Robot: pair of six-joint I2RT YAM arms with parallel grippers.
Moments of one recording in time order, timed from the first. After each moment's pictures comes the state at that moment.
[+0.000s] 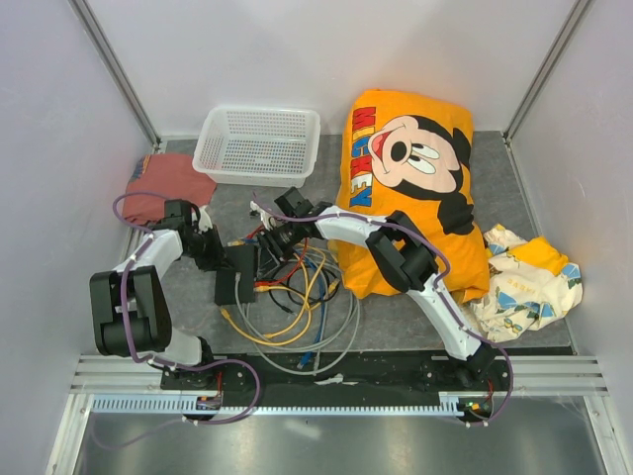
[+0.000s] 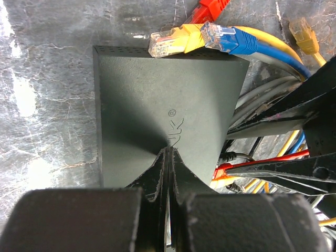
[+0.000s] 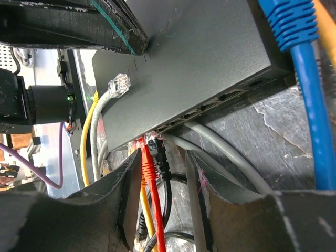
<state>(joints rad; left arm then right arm) 0.14 1.48 0.82 -0.58 0.40 -0.21 0.82 2.44 1.87 -0.35 -0.89 0.24</state>
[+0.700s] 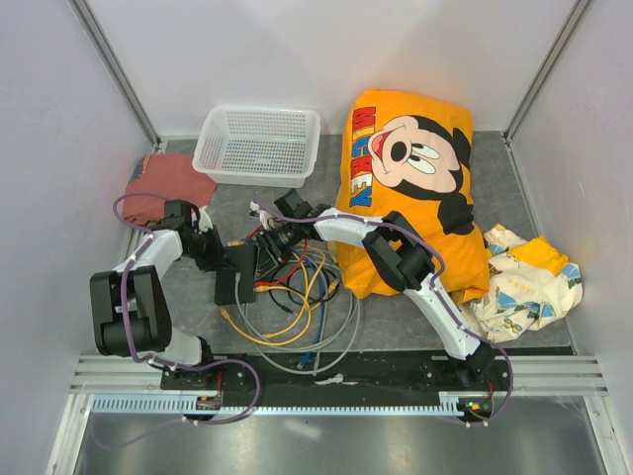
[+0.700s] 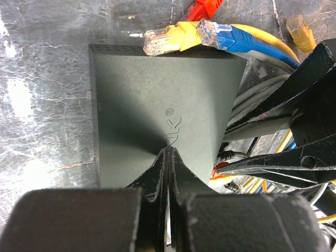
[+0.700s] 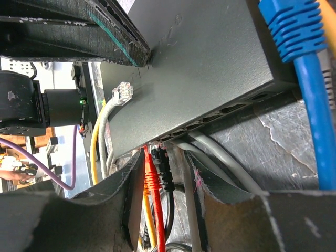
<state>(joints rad) 0.14 1.48 0.82 -0.57 0.42 -0.21 0.82 2.48 1.88 -0.29 -0.95 0.32</state>
